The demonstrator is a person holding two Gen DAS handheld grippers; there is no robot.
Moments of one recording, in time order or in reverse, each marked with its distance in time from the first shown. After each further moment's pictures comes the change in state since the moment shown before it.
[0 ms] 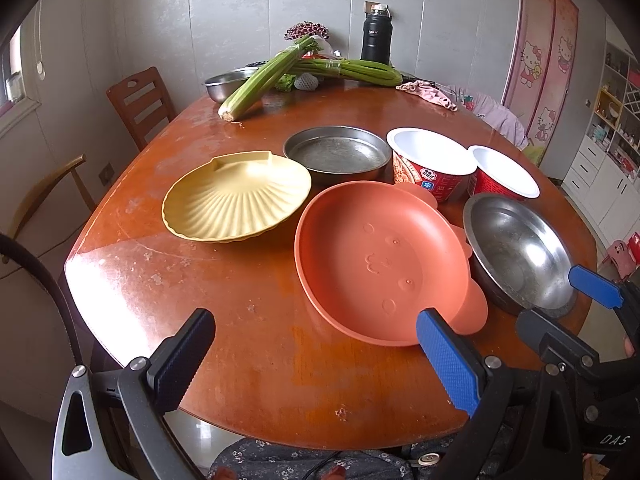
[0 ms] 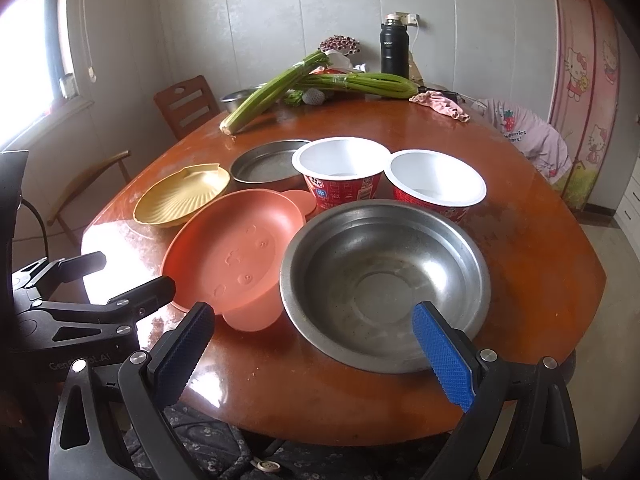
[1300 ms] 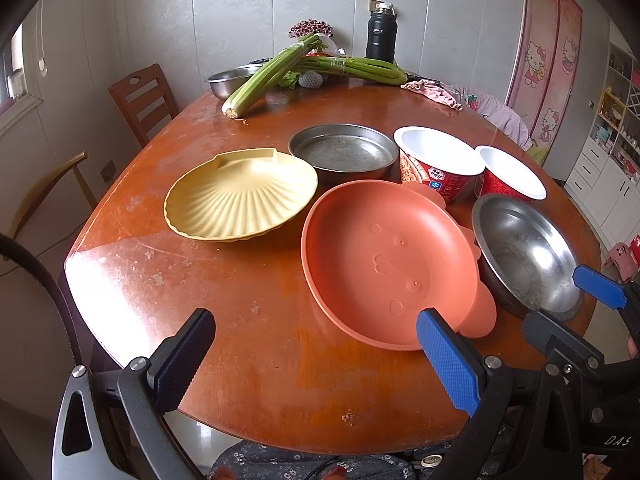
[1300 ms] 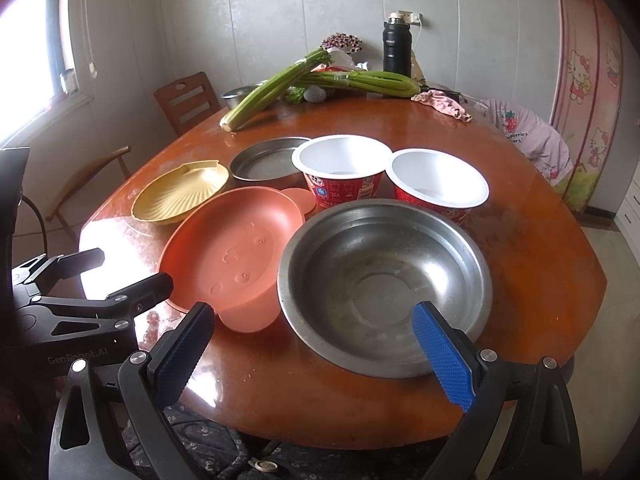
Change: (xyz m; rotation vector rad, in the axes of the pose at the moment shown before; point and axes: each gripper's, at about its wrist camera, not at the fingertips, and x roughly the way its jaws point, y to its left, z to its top) left arm 0.003 0.003 0.002 -0.009 0.005 0.011; right arm 0.005 0.000 0.000 -0.013 0.001 0.002
